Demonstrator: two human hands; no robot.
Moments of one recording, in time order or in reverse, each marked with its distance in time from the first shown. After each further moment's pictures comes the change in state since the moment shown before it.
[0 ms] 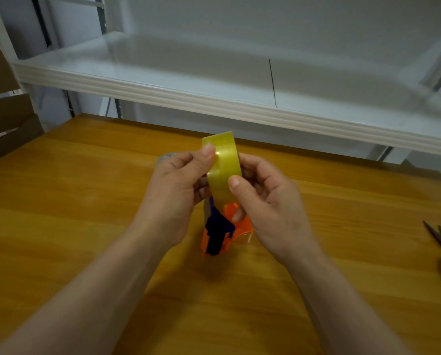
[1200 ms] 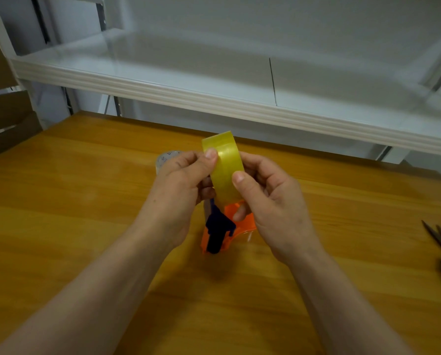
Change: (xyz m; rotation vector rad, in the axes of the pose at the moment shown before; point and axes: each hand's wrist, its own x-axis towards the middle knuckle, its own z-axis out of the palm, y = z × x) left_hand -0.003 -0.002 0.002 0.082 0.017 -0.022; right_hand 0.002 0.001 0.000 0.079 0.011 0.020
